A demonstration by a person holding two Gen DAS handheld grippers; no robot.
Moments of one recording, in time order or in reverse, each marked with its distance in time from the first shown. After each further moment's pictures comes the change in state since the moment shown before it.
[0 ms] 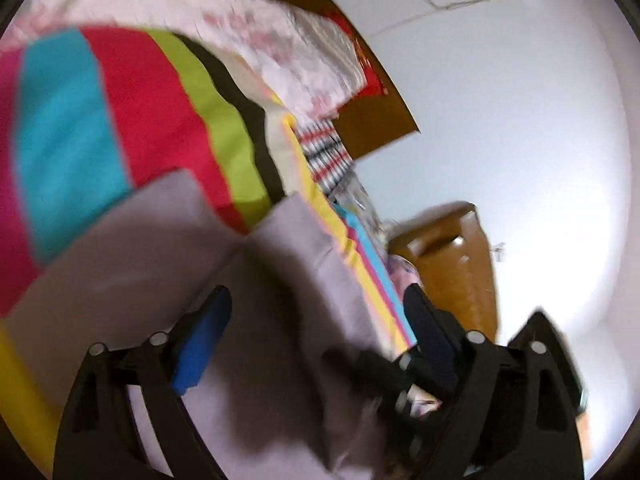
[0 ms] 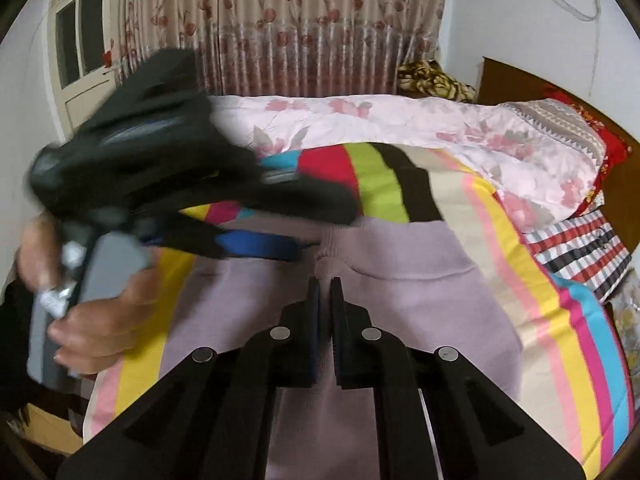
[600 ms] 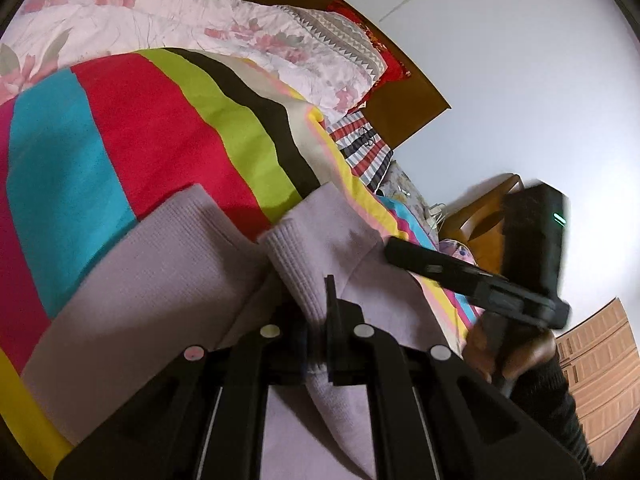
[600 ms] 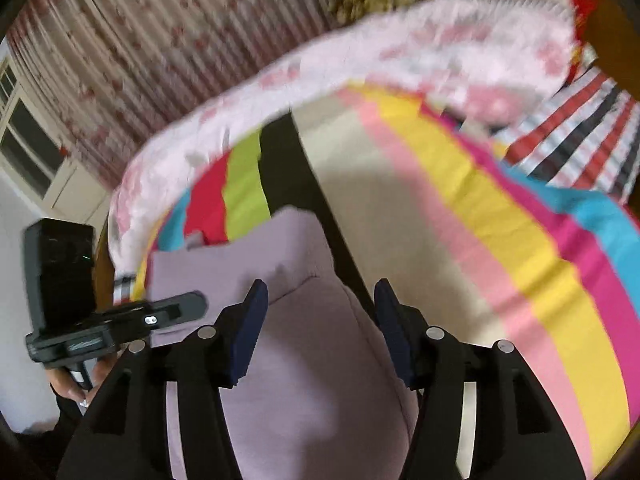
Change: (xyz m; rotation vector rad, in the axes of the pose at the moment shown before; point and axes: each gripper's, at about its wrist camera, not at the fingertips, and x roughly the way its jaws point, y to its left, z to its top) left arm 0.014 0.005 0.004 0.155 -0.008 0.216; right arm 0.060 -0.152 0.018 0.413 0.221 0.137
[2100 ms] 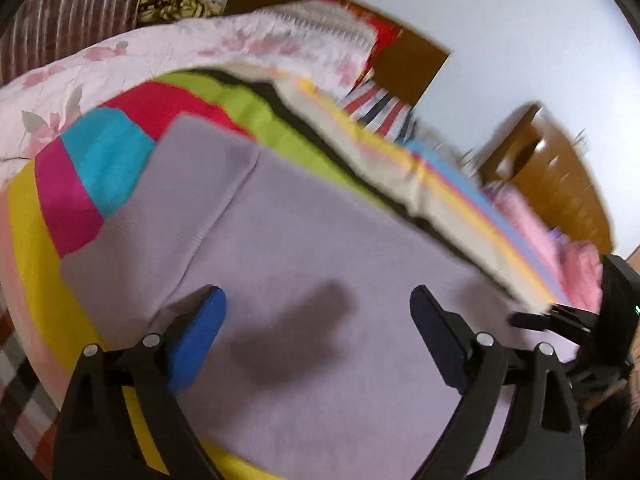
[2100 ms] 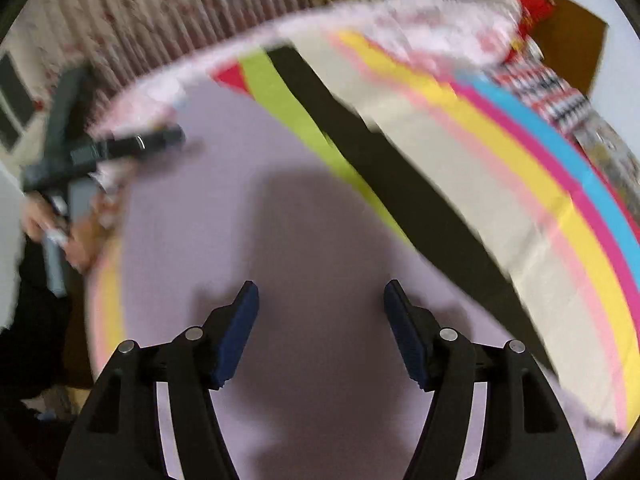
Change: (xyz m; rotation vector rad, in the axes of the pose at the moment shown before) left arm -0.017 -0.031 -0.054 0.264 0.060 0.240; right arm -0.116 0.025 -0.212 -0.018 -0.001 -0.236
